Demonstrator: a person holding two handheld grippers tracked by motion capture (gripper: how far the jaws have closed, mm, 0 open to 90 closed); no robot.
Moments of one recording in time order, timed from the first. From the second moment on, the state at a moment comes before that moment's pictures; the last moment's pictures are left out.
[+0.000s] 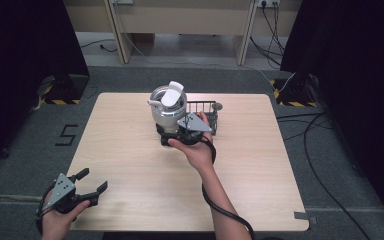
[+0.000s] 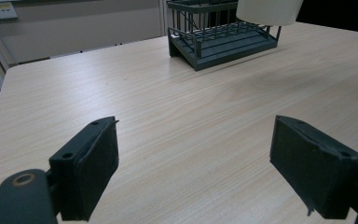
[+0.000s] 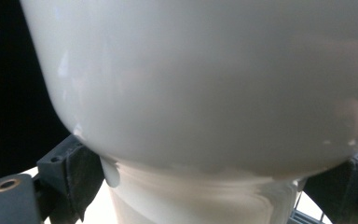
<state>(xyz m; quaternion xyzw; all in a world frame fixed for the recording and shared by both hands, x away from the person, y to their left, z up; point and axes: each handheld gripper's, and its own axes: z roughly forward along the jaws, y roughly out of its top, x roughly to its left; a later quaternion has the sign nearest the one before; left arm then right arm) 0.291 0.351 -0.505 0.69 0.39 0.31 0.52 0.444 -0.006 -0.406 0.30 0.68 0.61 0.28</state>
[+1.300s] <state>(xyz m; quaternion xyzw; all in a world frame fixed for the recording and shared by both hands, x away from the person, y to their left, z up) 0.290 0.351 -0.505 0.69 0.39 0.31 0.52 0.466 -0.038 -0.388 0.33 0.66 0.60 0.31</state>
